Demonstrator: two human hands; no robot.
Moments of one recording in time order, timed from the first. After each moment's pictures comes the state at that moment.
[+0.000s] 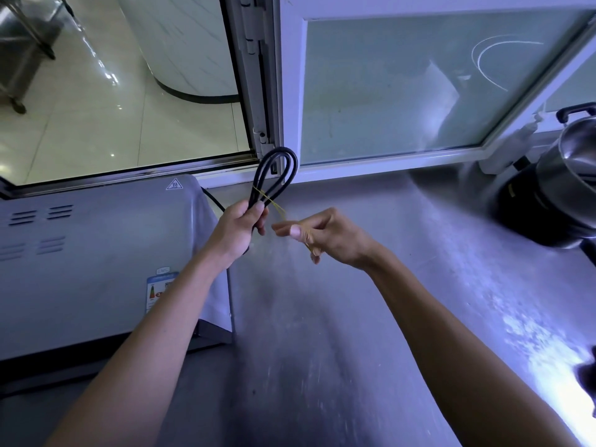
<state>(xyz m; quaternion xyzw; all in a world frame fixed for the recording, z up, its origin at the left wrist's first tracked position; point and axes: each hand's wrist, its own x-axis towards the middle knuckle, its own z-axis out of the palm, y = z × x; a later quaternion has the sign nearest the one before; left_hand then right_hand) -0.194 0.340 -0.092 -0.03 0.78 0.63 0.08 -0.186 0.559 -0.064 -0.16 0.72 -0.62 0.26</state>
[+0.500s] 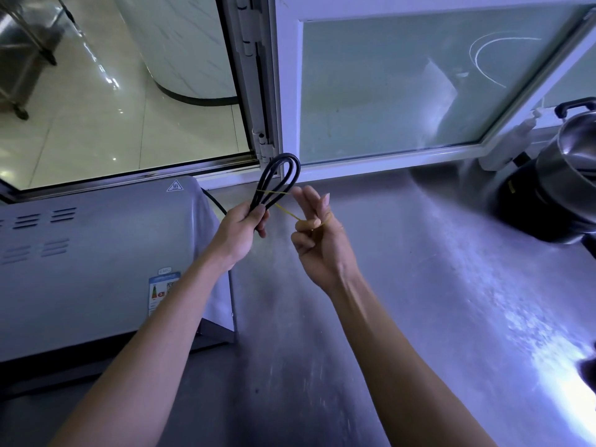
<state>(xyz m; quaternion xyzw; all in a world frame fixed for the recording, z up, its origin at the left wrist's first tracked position) -0.192 0.344 -0.094 -0.03 0.78 0.62 0.08 -0.159 0.515 -0.072 0.09 0.27 -0.95 0.15</state>
